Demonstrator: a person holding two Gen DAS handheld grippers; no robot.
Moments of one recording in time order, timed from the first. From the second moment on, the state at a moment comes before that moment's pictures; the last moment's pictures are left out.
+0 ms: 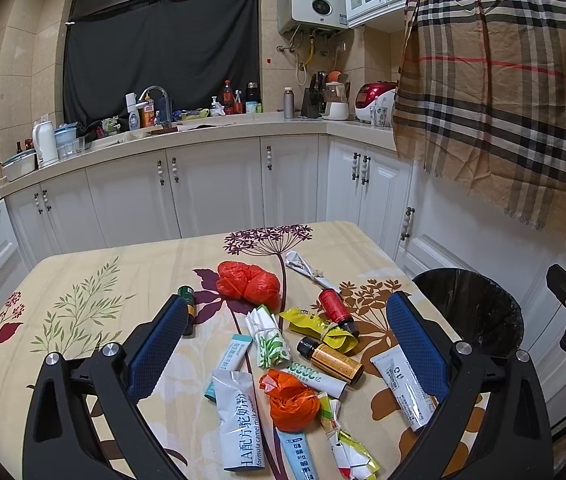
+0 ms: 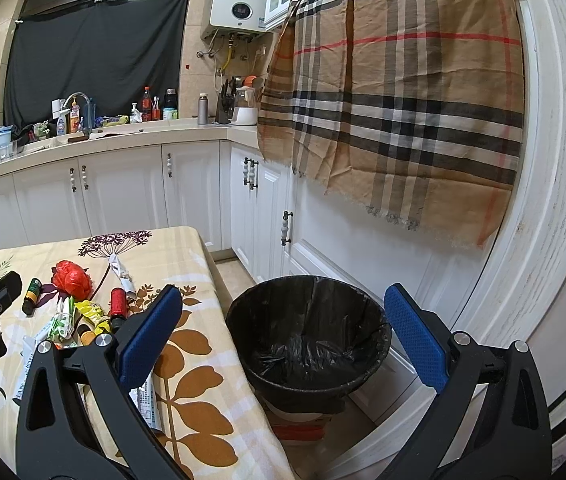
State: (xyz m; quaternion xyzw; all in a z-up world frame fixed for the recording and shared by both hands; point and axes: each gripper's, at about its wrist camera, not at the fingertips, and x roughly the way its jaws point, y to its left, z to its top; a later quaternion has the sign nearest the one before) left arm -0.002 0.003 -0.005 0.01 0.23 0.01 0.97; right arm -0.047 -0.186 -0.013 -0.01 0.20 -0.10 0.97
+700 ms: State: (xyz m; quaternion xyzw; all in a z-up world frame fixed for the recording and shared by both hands) left arm -0.002 0.005 -0.010 0.01 0.24 0.01 0.97; right arm -0.048 -0.187 -0.013 -0.01 0.20 -0.10 0.97
